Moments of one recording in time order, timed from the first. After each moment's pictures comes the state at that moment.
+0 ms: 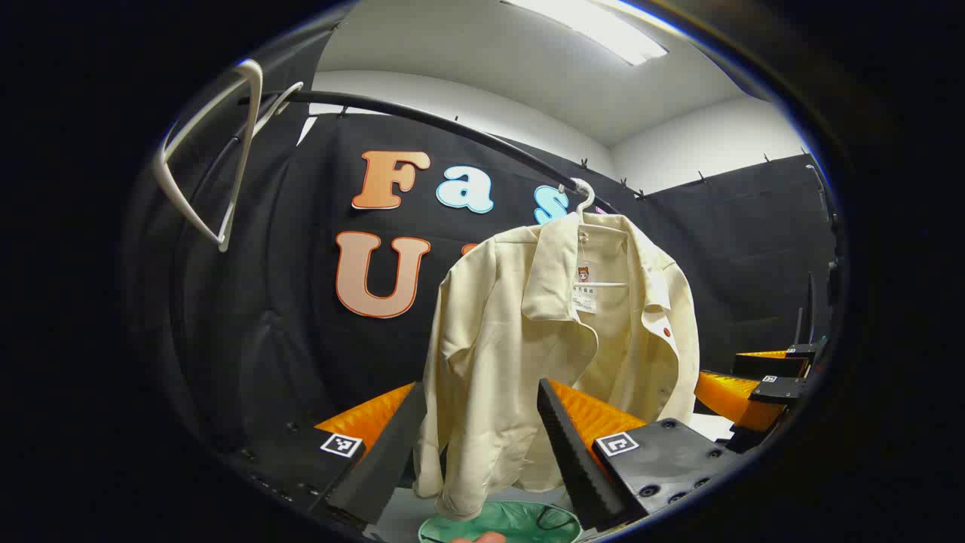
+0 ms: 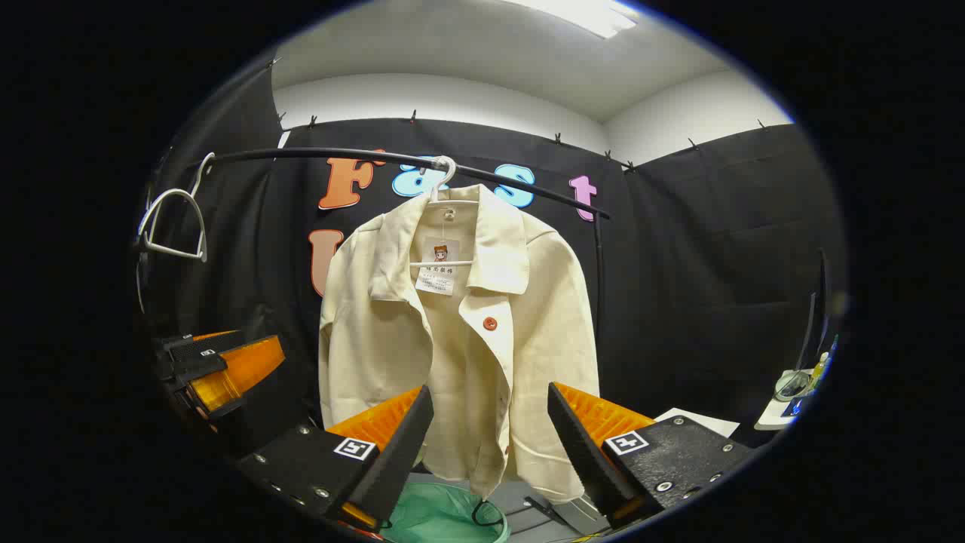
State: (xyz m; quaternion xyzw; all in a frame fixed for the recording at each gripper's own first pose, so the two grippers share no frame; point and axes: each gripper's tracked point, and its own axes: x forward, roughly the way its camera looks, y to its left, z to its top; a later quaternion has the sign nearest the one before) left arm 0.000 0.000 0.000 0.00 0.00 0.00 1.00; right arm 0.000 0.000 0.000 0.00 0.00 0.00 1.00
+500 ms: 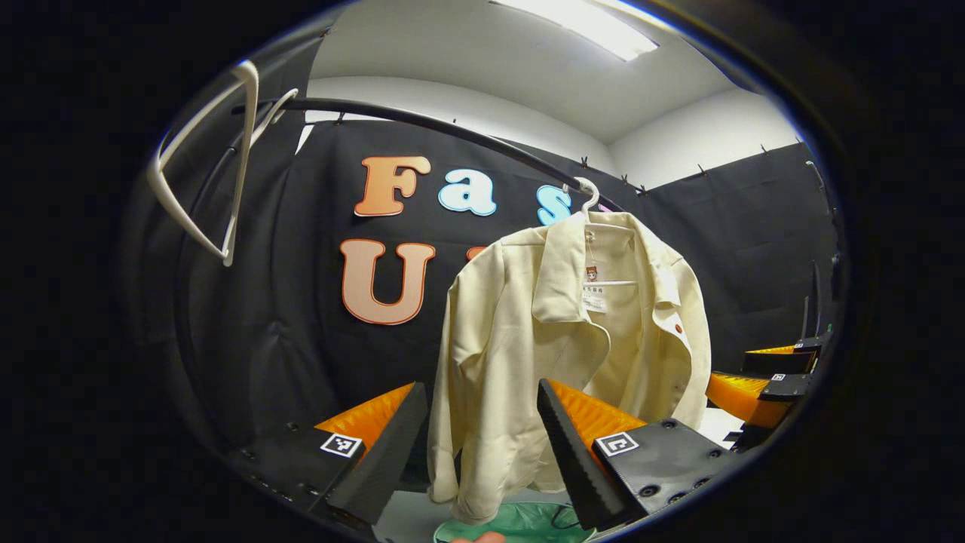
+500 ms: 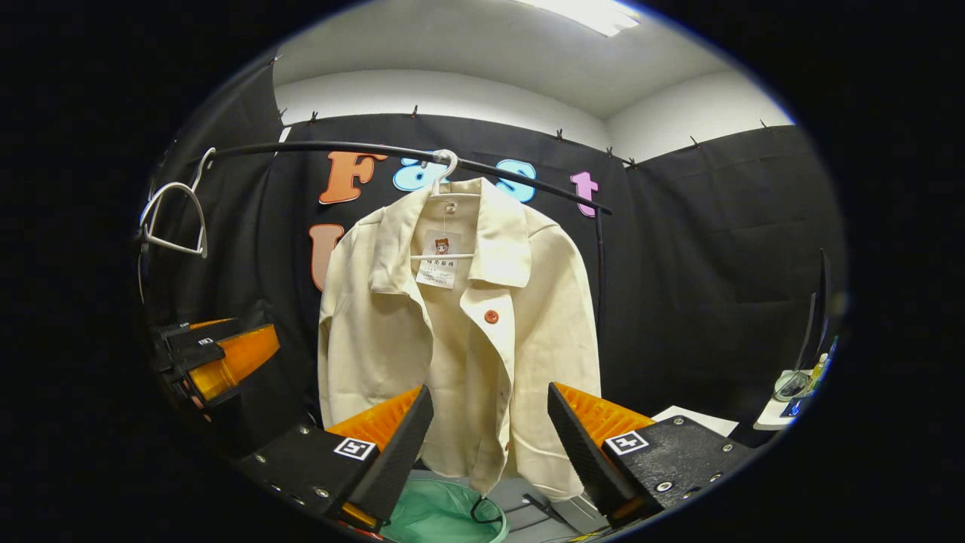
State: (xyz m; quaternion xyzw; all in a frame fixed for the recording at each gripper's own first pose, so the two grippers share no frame) left arm 0.004 0.012 0.007 0.02 -0.01 0.01 1.00; right arm 0.002 0.003 -0.006 0.00 0.01 0.00 1.00
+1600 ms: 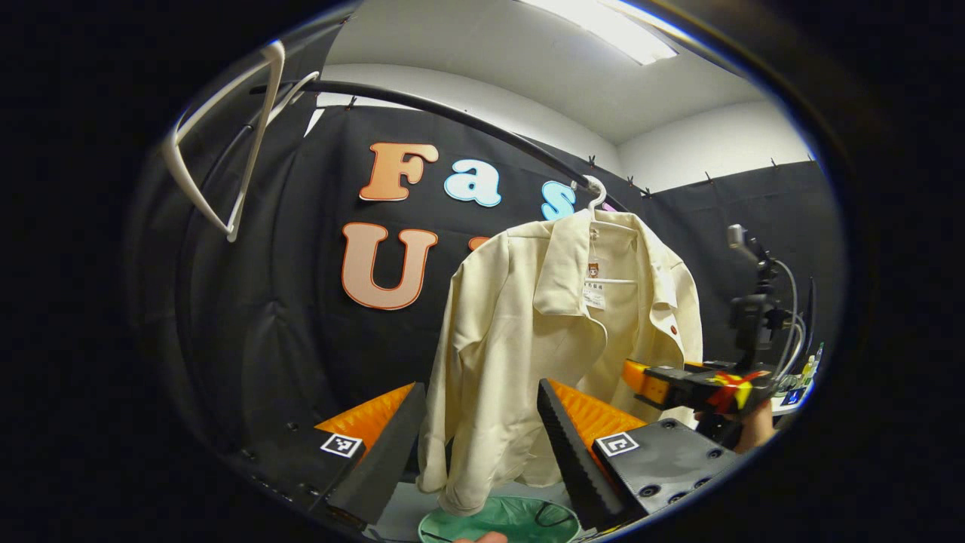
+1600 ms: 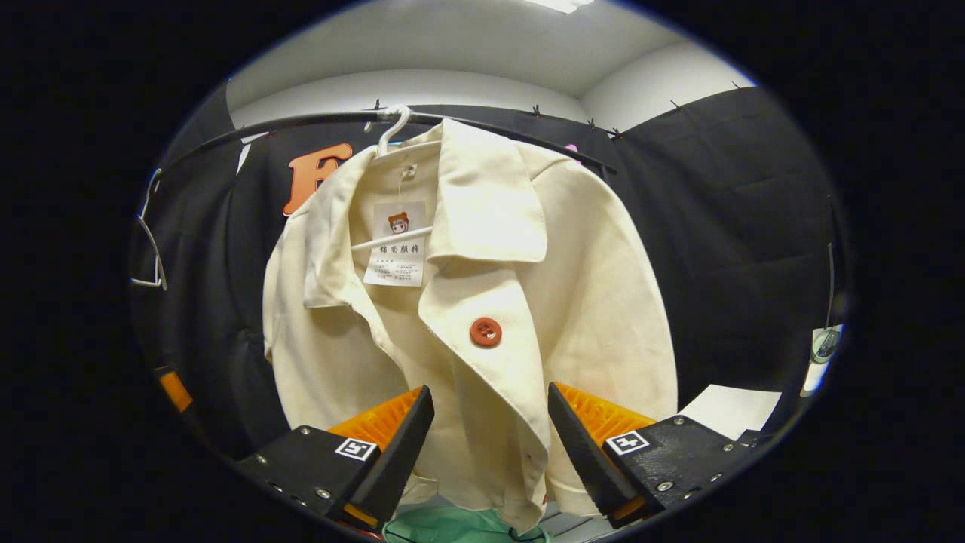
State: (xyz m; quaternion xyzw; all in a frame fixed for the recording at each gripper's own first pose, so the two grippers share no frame) left arm -0.005 0.013 -0.002 -0.02 0.02 0.00 1.00; right arm 0.161 0.001 -0.046 0.05 0.03 -0.03 1.00
